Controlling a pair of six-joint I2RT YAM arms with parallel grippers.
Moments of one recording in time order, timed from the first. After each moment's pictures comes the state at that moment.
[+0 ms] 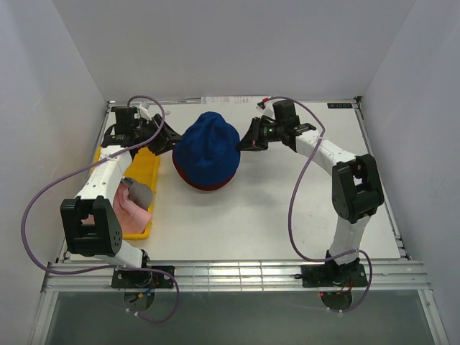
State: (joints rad) left arm -0.01 1.50 1.24 -0.43 0.52 -0.63; right arm 0.42 1.86 1.42 -0.20 -0.74 0.64
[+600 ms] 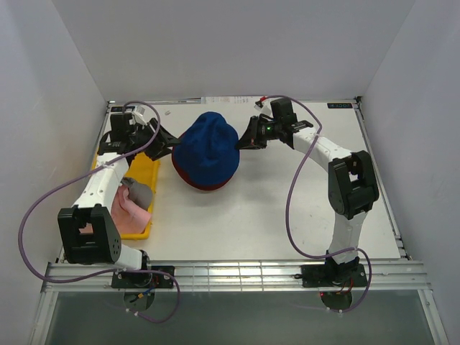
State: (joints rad) left arm 0.01 1.45 1.17 -0.40 0.54 -0.65; right arm 0.42 1.93 1.49 -0.24 -0.74 0.61
